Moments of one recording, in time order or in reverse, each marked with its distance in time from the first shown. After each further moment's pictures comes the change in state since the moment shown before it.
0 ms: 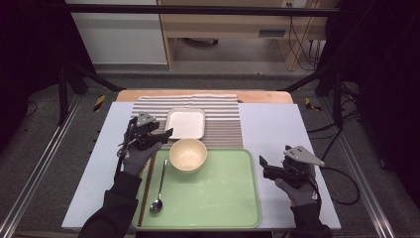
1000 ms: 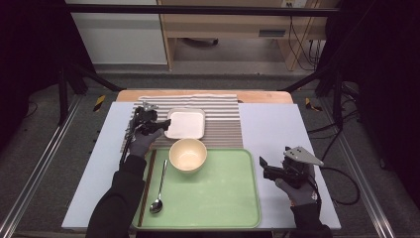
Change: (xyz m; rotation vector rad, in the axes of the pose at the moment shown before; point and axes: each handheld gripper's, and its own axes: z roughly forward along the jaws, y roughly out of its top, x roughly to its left) left arm 0.042 -0.004 0.072 0.127 0.103 -0.018; right arm -0.003 -0.005 0.004 0.017 0.004 0.005
